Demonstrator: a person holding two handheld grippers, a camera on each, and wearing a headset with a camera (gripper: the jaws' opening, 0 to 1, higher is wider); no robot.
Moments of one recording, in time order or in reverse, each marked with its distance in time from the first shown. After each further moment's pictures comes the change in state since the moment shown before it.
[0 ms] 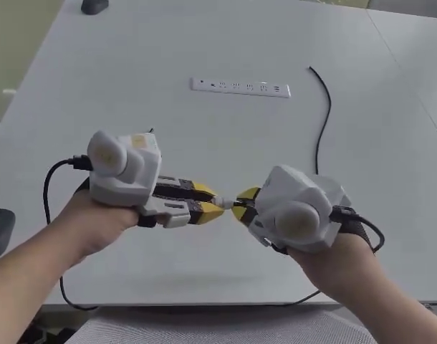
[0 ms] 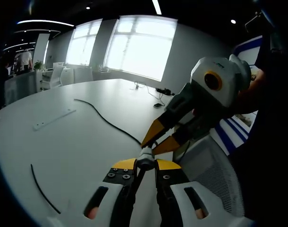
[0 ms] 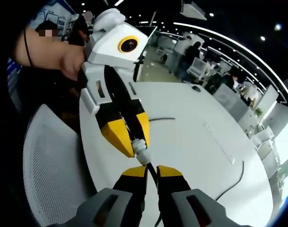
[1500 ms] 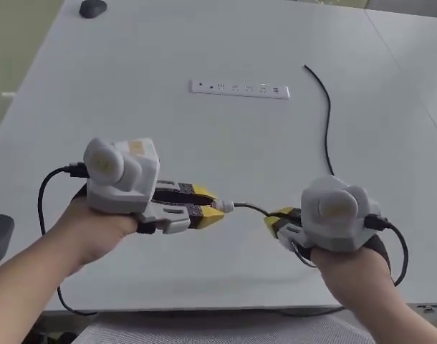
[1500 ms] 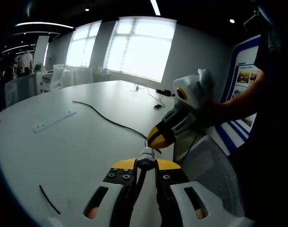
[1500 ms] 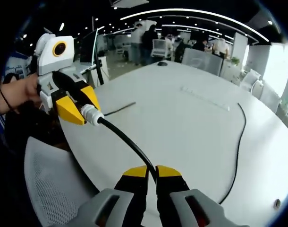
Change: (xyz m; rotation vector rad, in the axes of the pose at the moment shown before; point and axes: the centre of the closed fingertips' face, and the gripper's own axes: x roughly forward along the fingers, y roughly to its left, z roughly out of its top) left arm 0.000 -0.002 0.003 0.009 -0.013 0.007; right arm -0.001 -0.031 -0.081 0.508 0.061 -0.088
